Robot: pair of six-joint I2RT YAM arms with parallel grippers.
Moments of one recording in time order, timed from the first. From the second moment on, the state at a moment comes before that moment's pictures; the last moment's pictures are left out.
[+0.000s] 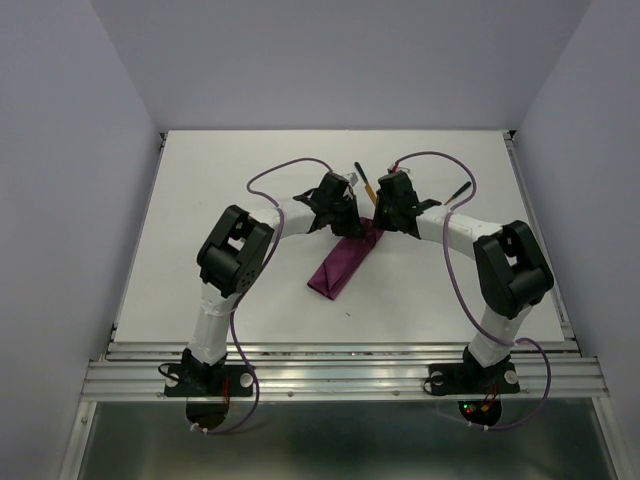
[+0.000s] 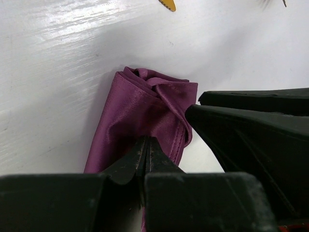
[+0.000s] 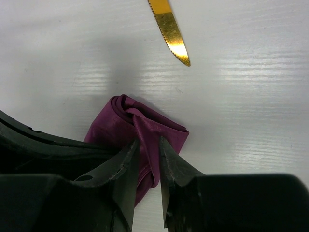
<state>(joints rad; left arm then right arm) -0.65 2.13 1.45 -0.12 0.31 -0.65 0.47 1.78 1.14 -0.18 0.19 0.54</state>
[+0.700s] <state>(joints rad) -0.66 2.13 1.46 -0.12 0.32 -0.66 0.47 1.81 1.13 -0.18 0.19 0.51</state>
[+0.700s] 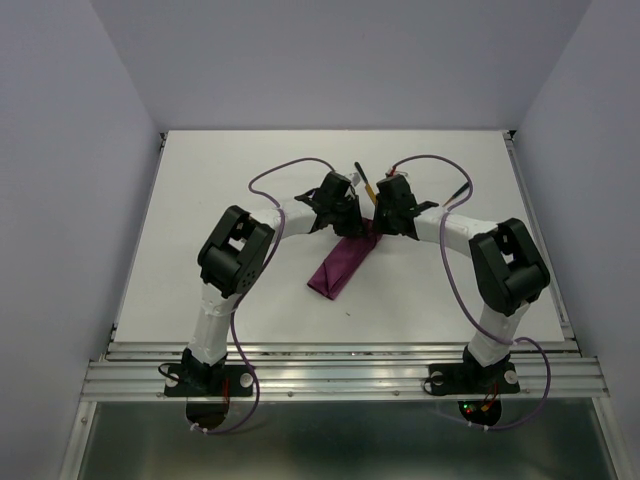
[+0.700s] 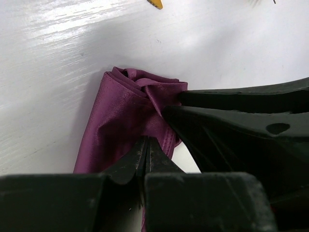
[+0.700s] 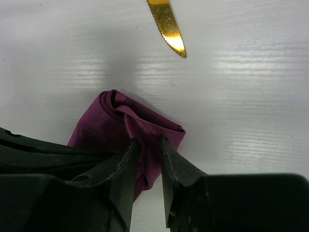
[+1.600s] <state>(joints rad) -0.69 2.18 1.49 -0.12 0.38 -0.67 0.48 1.81 1.11 -0.18 0.19 0.51</state>
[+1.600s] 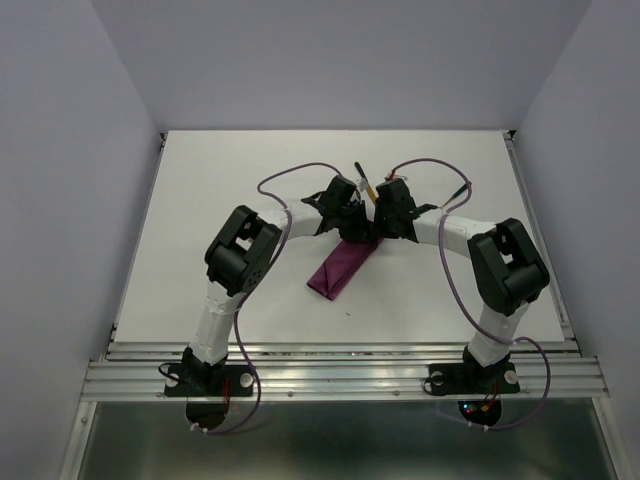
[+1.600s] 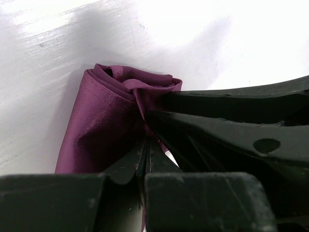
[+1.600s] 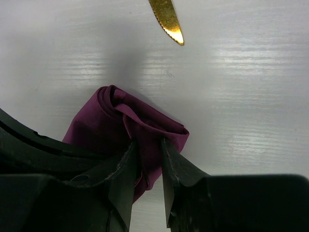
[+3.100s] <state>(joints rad) -0.69 2.19 1.49 -0.11 0.38 -0.67 0.50 1.76 1.04 -0.17 0.21 0.50</state>
